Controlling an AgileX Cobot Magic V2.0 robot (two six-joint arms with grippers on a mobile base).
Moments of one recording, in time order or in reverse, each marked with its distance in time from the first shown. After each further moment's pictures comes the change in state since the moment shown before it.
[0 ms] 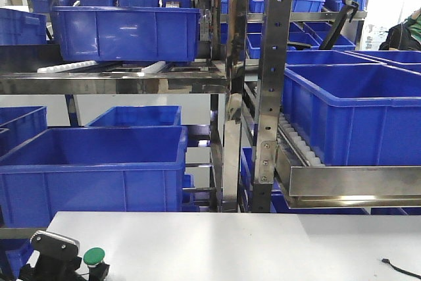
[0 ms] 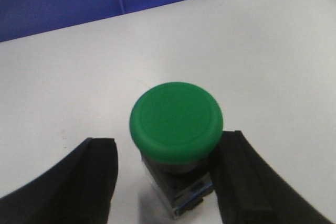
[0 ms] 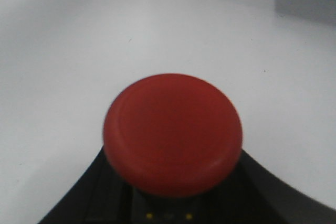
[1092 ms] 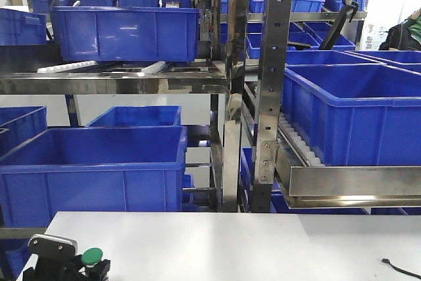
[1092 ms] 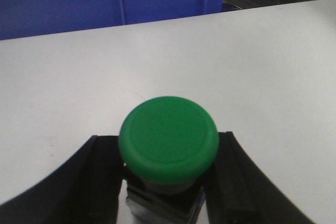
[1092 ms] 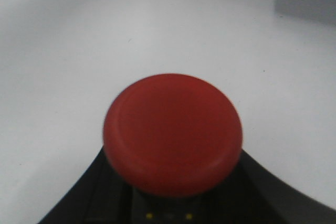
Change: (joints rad) left arm -0.001 0.052 -0.003 0.003 -0.105 -0.084; right arm 0.000 0.000 0.000 0.001 -0.001 0.000
